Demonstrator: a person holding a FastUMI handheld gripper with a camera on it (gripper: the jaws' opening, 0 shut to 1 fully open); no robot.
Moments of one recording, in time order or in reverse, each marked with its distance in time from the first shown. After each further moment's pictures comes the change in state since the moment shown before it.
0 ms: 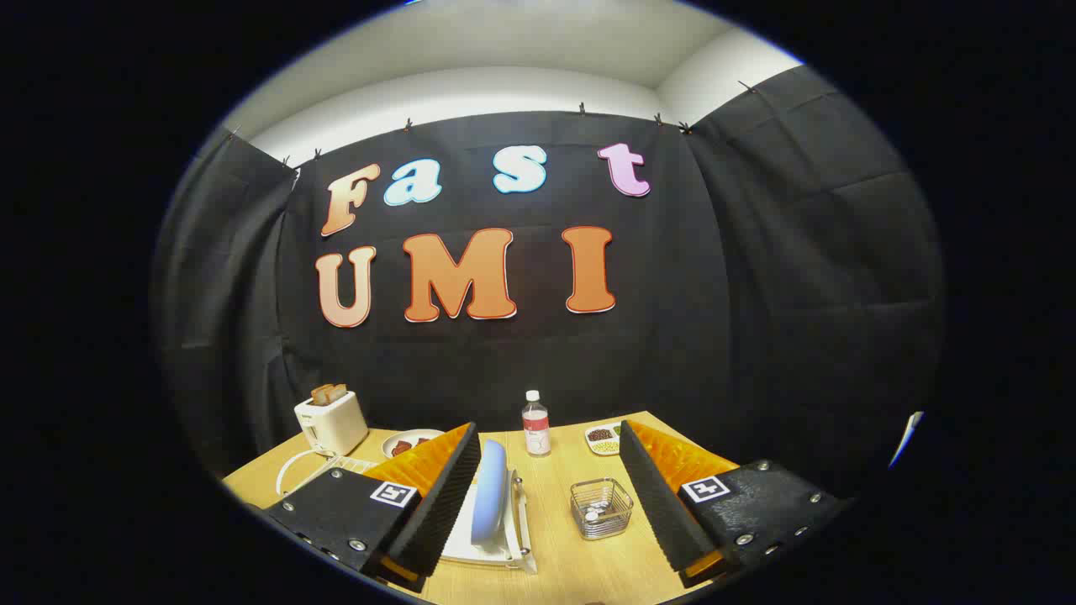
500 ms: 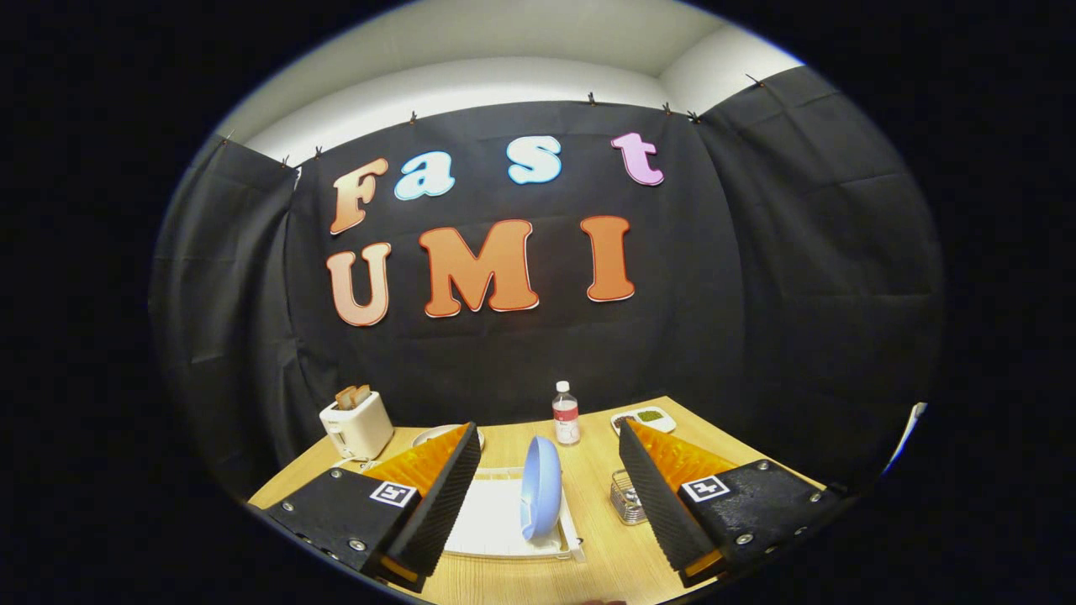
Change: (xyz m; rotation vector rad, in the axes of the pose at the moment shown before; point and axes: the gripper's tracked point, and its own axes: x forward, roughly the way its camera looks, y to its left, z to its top) arm -0.008 0.055 0.018 0.001 0.058 0.045
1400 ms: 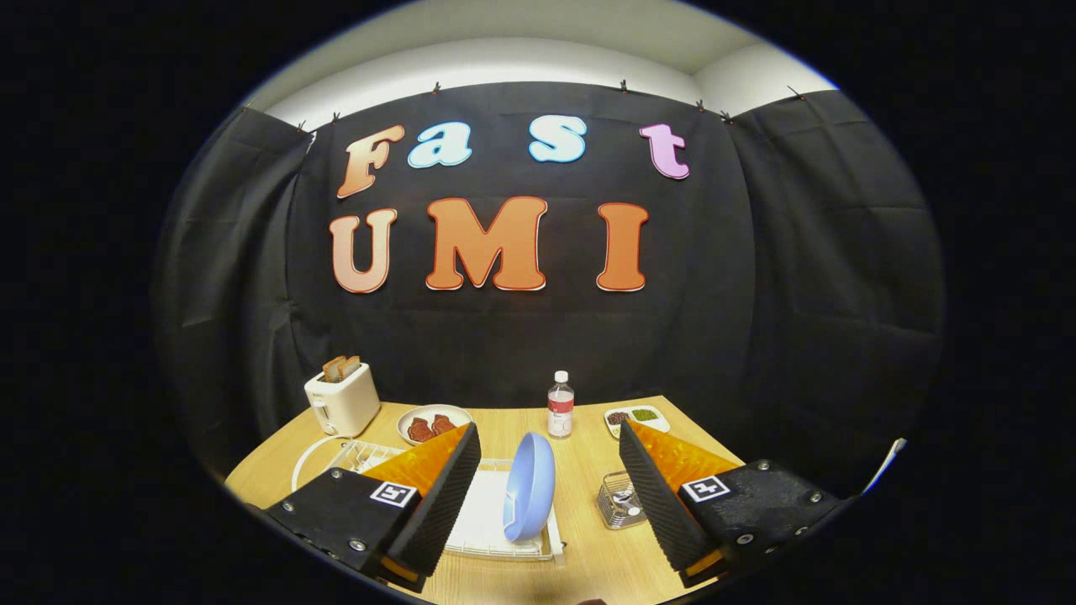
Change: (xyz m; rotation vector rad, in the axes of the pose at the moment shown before) arm 0.038 0.002 -0.006 -0.120 0.093 0.001
